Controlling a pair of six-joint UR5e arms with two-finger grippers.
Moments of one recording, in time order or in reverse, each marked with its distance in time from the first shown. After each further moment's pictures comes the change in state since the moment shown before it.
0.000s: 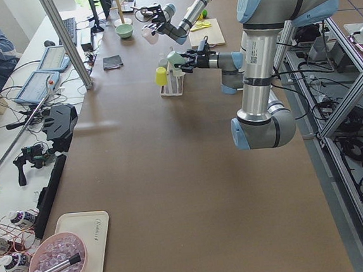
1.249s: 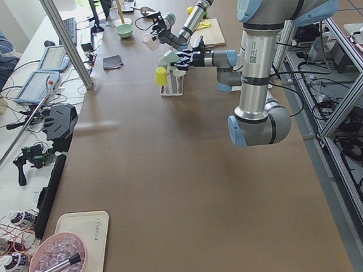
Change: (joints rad) left arm -0.059 -0.041 0.062 0.059 -0.050 0.021; right arm -0.066 0.097 -0.116 0.068 -0.040 0.039
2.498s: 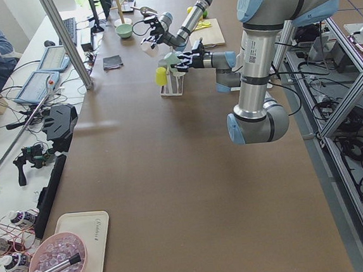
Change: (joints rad) left arm 0.008 -0.025 0.054 0.001 -0.019 -0.027; right arm 0.029 0.032 0.005 -0.167 0.117 0.006
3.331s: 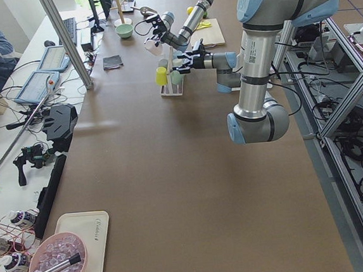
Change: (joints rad) left arm 0.003 -0.004 0.006 0.000 0.005 -0.014; right arm -0.025 -0.016 0.060 0.009 0.009 0.052
